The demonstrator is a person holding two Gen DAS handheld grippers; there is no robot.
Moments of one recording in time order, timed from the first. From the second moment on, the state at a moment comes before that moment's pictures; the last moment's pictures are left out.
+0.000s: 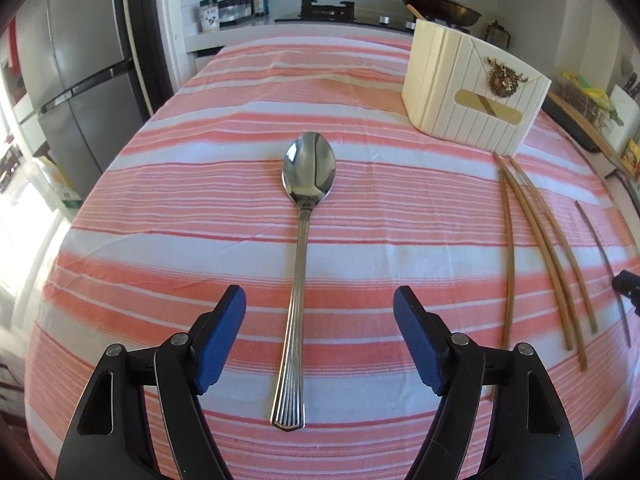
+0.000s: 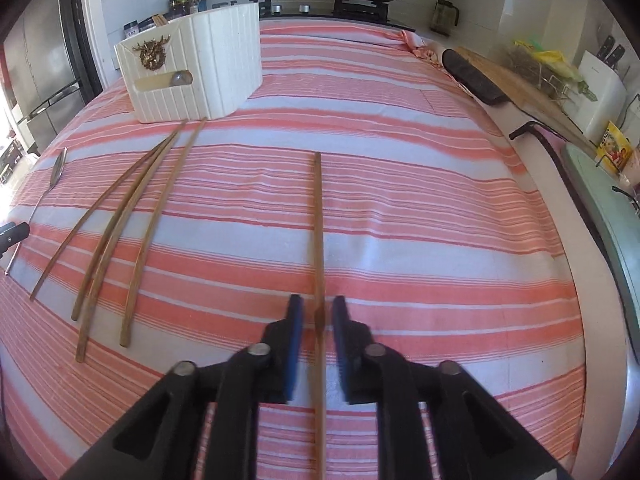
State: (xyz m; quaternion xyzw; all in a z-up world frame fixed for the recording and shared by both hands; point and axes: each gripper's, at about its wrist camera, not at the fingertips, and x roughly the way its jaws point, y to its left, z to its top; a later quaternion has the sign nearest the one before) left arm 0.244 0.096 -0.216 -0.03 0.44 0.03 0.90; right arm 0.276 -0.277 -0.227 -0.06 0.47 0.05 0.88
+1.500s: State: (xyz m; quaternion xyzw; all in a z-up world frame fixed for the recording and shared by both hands) left arm 0.330 0.120 -0.220 -0.01 0.51 -0.02 0.86; right arm 0.347 -0.294 -0.214 0.01 0.54 0.15 0.83
